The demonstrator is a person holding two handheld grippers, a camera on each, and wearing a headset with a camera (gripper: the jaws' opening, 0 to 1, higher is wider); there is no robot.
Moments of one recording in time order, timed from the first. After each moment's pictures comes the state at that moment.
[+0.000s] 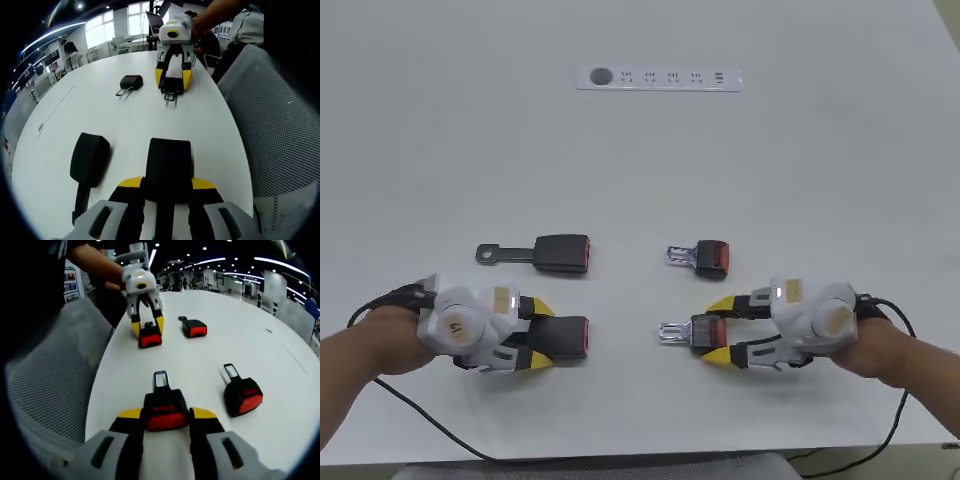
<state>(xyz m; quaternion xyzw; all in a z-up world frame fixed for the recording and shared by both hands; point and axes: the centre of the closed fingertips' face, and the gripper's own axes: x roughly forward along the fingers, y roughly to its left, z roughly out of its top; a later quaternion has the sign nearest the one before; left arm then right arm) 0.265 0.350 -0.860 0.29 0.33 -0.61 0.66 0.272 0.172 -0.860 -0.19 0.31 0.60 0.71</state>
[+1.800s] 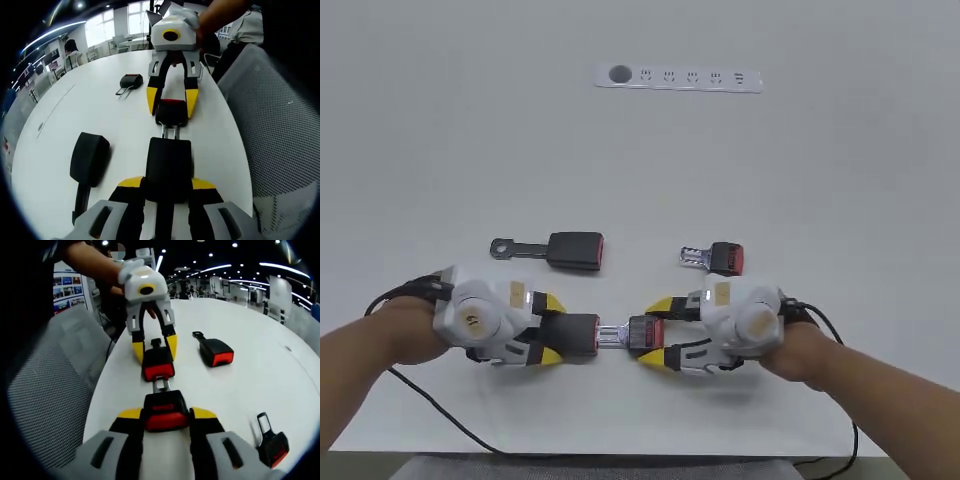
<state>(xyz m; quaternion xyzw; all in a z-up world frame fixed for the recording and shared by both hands) 0.266 0.350 -0.860 0.29 0.34 -0.61 0.65 0.267 0.262 -0.858 -0.18 0.28 0.63 0.70</state>
